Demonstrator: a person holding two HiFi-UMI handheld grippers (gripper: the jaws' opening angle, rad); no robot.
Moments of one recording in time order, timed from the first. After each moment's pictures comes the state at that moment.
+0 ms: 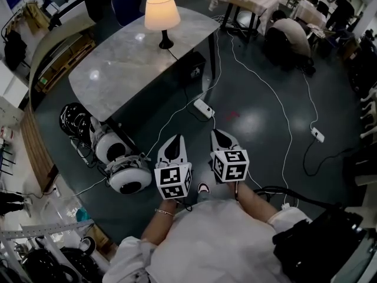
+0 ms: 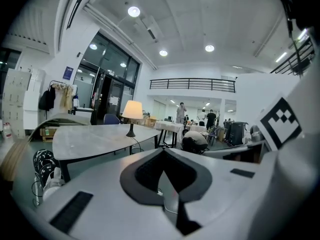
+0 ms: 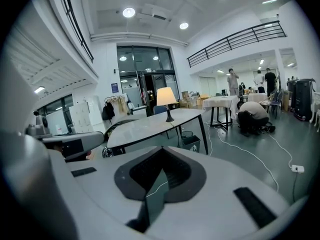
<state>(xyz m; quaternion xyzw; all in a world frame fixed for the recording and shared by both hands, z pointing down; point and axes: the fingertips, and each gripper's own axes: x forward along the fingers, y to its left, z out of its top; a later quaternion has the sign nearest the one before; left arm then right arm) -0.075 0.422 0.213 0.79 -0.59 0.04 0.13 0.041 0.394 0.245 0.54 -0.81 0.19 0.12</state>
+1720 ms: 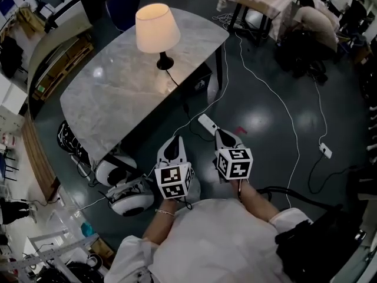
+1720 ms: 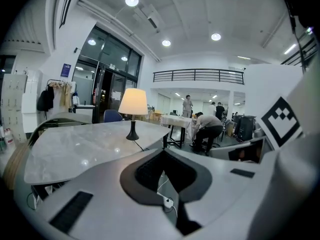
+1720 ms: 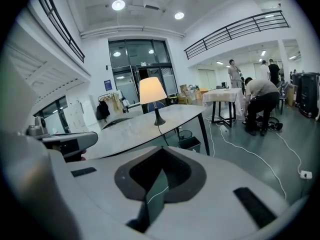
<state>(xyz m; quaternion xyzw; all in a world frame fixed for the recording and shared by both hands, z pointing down) -0.084 0.183 0.241 0.77 -0.61 0.08 0.14 0.053 0.151 0.276 0.53 -0.81 0.22 0.14</state>
